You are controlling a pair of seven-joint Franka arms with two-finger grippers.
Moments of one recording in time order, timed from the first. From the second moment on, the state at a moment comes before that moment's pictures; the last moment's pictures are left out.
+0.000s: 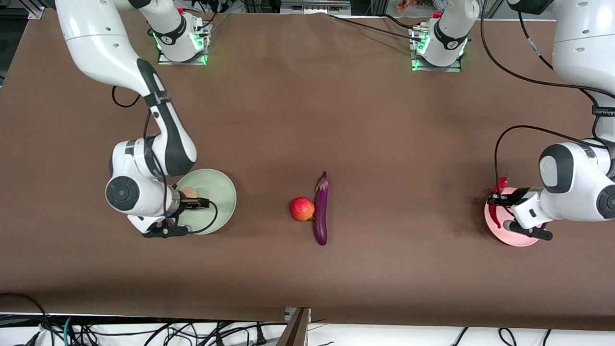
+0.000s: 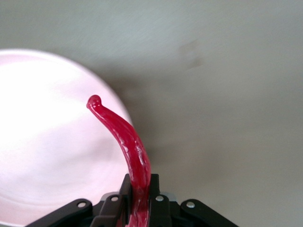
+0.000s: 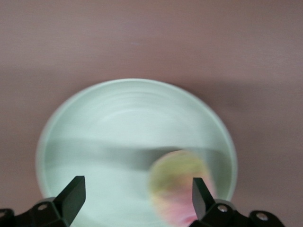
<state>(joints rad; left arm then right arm) 0.17 0.67 0.00 -1.55 -0.08 2.00 0.45 0.27 0.72 -0.02 -1.42 0.05 2.04 0.18</state>
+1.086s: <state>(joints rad) 0.30 0.72 0.00 -1.62 -0.04 2.14 0.63 0.63 0.82 -0.01 -1.37 0.05 2.43 0.95</state>
